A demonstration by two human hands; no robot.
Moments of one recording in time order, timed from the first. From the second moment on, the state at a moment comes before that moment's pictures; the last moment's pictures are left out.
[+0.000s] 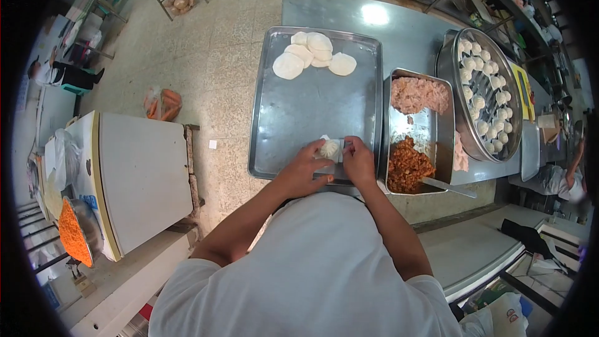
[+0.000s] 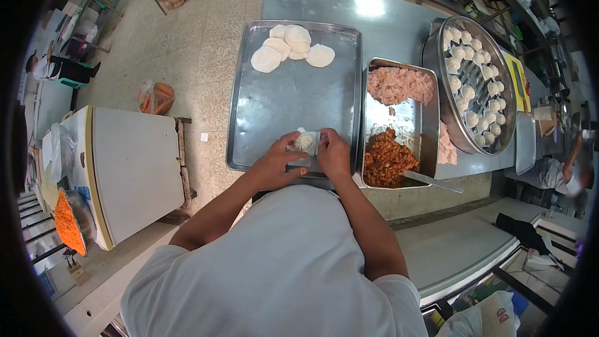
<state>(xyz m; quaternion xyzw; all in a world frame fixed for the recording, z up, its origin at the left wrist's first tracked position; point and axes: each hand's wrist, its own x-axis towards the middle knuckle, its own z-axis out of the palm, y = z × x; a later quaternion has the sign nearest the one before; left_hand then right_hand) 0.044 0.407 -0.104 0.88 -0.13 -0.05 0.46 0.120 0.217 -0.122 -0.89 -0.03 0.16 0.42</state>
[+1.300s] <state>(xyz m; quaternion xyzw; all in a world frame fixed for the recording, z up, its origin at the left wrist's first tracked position) 0.086 0.410 -0.050 0.07 0.14 -0.05 0.99 0.140 0.174 0.014 -0.89 -0.25 0.03 0.37</state>
